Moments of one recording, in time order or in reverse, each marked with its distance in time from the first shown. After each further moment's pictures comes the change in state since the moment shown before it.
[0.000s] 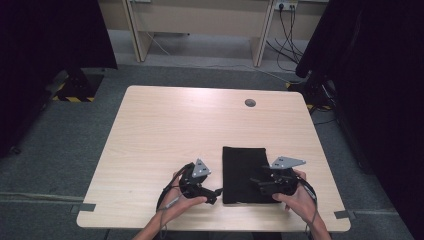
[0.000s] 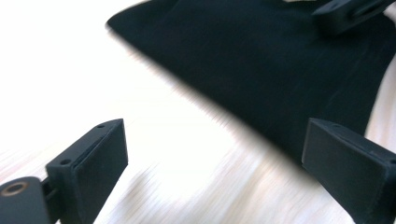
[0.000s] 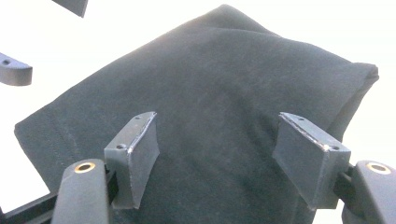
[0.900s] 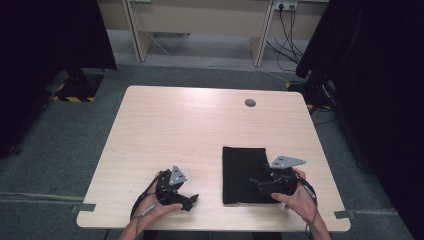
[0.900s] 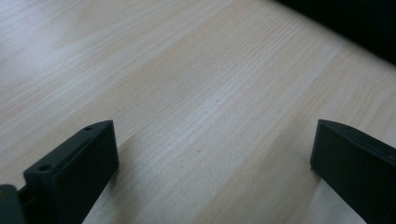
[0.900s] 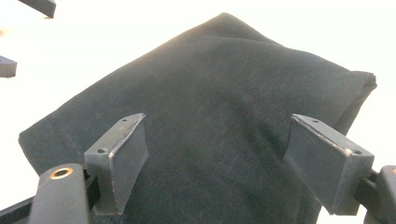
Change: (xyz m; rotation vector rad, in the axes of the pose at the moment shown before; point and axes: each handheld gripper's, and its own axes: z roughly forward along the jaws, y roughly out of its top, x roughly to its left) left arm 0.025 -0.046 -0.033 0.075 0.097 0.011; right arm 0.002 0.003 -0.001 -0.017 -0.004 0.004
